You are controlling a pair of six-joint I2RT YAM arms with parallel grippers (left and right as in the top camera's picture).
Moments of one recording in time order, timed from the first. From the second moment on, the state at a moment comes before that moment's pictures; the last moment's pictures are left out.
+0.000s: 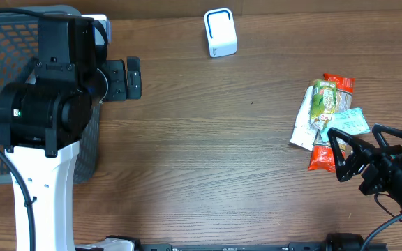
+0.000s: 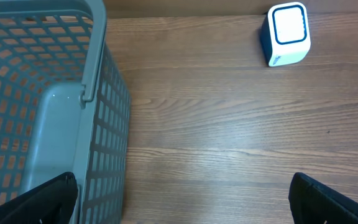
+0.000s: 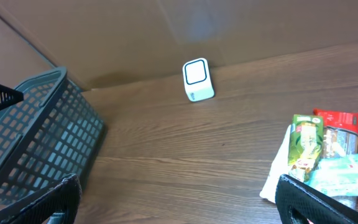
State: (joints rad) left arm -0.14 1.48 2.05 -1.42 -0.16 -0.12; right arm -0.03 0.78 1.50 -1.16 -0.41 0.25
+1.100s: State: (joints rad) left arm -0.14 1.48 2.05 -1.42 -0.16 -0.12; right arm -0.03 0.48 0.87 -0.34 -0.29 0.08
